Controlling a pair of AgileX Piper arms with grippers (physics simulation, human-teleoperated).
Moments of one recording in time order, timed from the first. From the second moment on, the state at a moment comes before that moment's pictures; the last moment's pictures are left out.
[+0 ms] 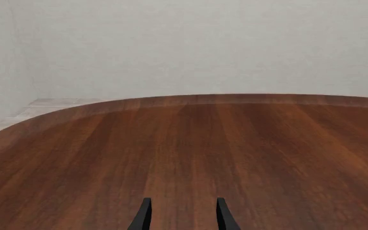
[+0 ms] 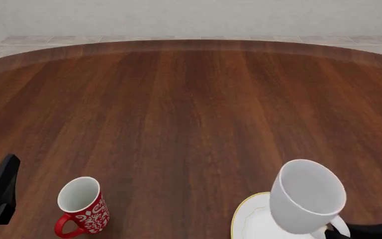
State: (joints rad) left arm 0.00 0.03 0.00 -0.02 0.00; right arm 0.61 0.13 -0.23 0.82 -0.03
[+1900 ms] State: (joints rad) left arm 0.00 0.03 0.00 -0.02 0.00; right arm 0.59 0.10 -0.14 0.83 0.00
